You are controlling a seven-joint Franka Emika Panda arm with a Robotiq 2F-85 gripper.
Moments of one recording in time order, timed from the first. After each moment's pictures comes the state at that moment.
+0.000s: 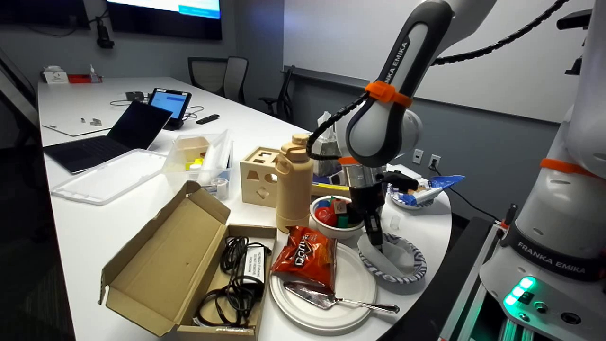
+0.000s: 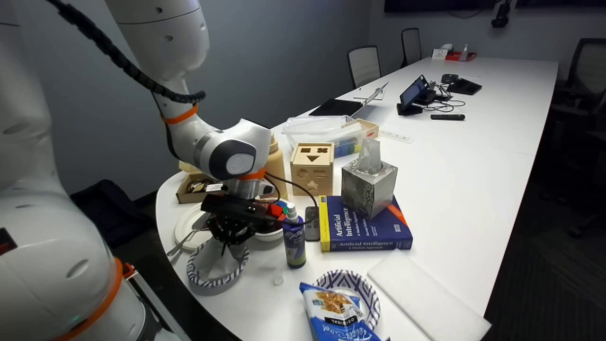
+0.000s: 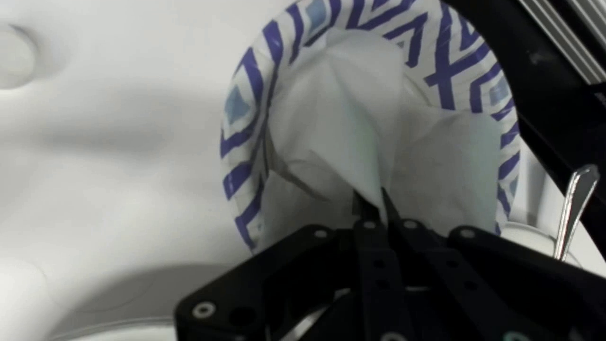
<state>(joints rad) 0.06 0.18 0.24 -2.74 0.23 2.52 -0.60</state>
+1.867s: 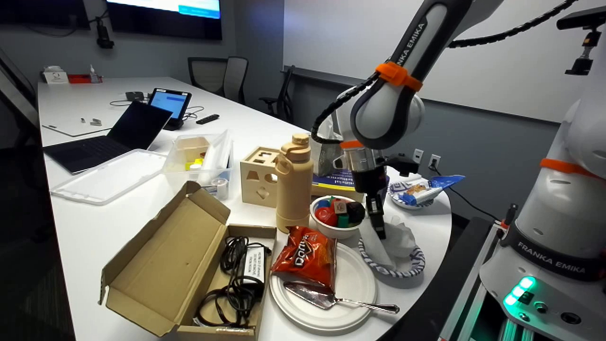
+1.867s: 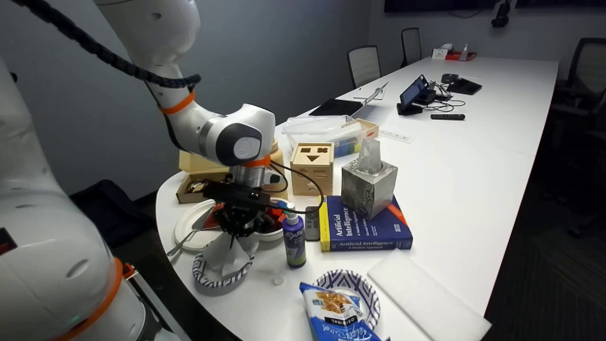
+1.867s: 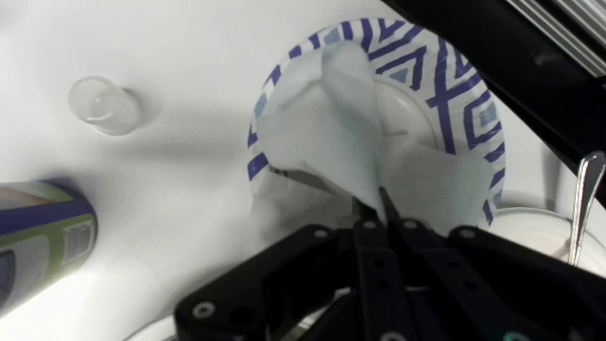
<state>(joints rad) 0.06 0.07 0.18 -2.74 0.12 2.41 -0.45</state>
